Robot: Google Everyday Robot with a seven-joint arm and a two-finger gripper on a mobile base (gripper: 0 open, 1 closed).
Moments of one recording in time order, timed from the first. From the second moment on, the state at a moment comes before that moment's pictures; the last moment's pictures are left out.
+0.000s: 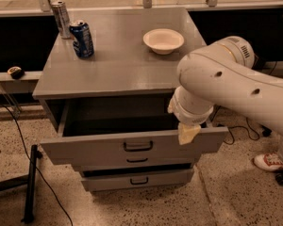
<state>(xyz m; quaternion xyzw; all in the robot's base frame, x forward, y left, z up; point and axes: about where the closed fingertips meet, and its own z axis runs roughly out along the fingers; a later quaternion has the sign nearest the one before) 0.513 -0.117 0.773 -0.79 0.59 -0.11 0.13</state>
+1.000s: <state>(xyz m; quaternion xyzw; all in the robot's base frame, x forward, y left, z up) 0.575 -0.107 0.731 -0.75 0.64 -0.08 0.14</state>
